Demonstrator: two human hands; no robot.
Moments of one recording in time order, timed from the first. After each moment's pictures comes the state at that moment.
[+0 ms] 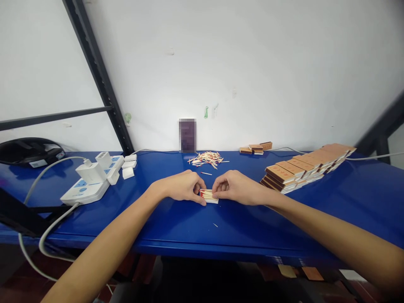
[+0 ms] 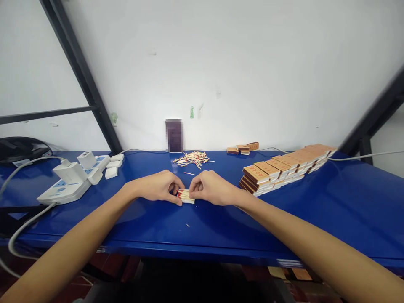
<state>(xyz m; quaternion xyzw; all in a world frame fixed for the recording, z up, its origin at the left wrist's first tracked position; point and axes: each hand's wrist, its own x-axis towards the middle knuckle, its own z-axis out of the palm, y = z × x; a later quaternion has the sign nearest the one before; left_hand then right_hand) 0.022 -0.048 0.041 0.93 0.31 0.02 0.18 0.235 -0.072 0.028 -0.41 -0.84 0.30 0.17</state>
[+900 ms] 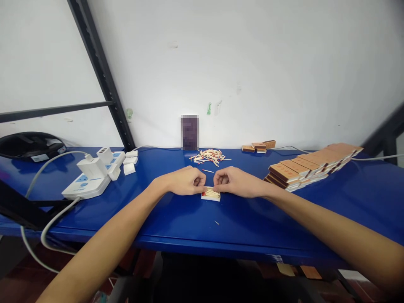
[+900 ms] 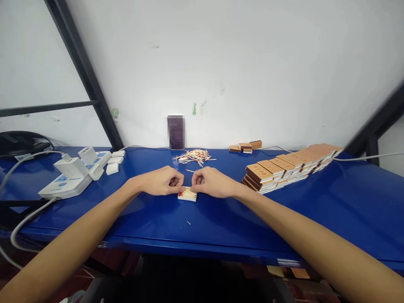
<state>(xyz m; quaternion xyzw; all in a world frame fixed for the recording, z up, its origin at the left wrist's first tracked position) 0.020 -0.045 0.038 0.93 0.31 0.06 0.20 0.236 -0.055 0.021 -0.43 -0.83 0.30 0.17</state>
